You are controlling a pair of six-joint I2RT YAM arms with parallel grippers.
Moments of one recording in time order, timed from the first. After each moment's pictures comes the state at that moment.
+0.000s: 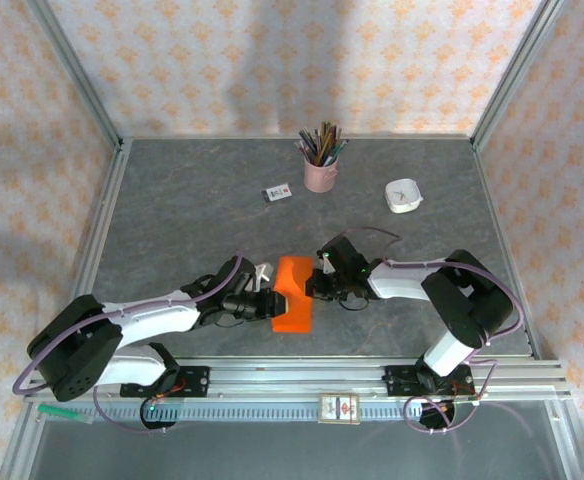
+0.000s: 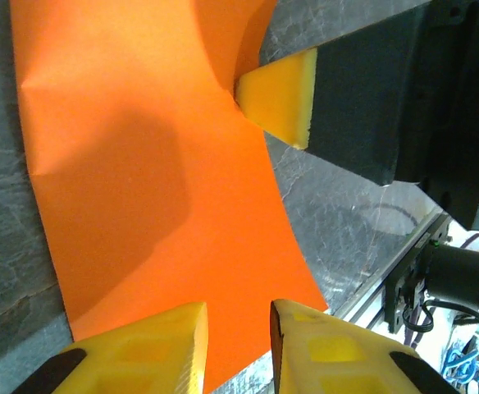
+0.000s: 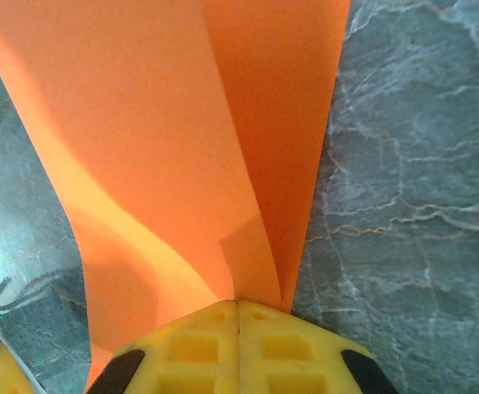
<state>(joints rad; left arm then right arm) -0.73 1.28 0.42 0.04 0.43 -0.92 0.70 1.63 0.66 -0.02 -0.38 0.78</state>
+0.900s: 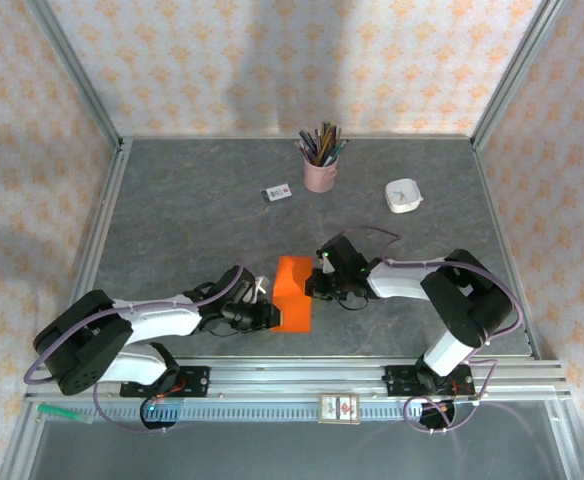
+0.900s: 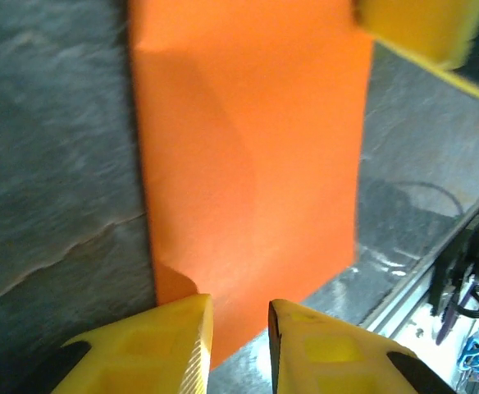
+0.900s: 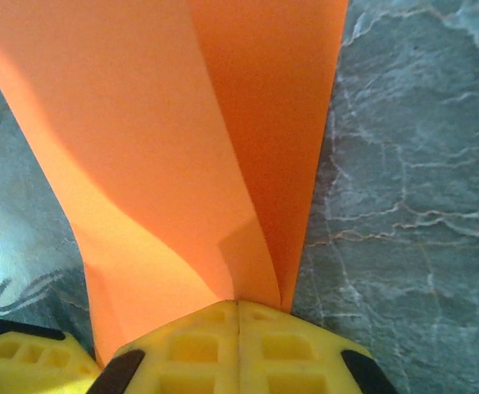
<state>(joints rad) -0.73 1.32 0.35 0.04 0.45 -0.94 0.70 1.64 0.66 -0.03 -0.38 0.78</state>
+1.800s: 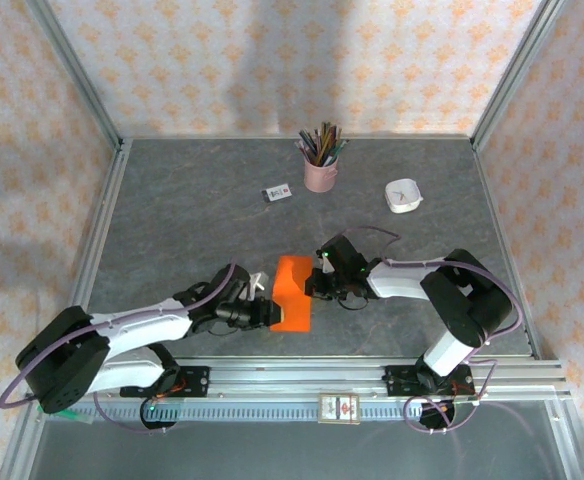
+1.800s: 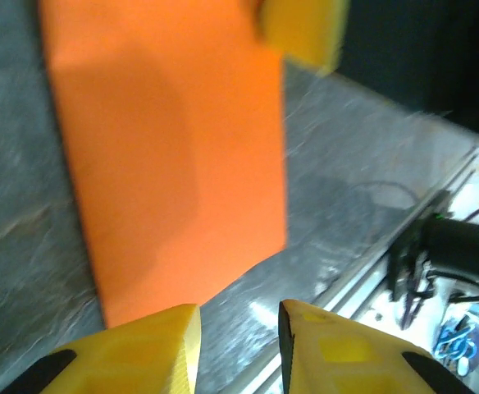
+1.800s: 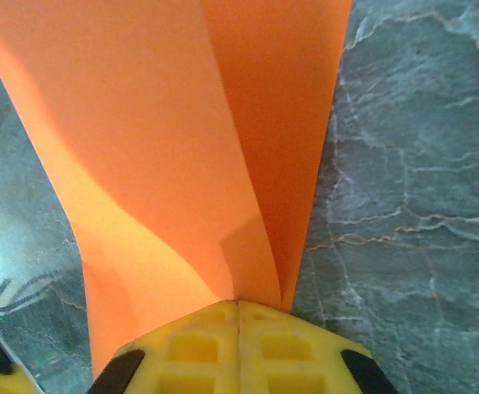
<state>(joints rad) -0.72 1.18 0.38 -0.02 0.46 -0.93 0.70 1.65 0.67 -0.03 -0.38 0.78</state>
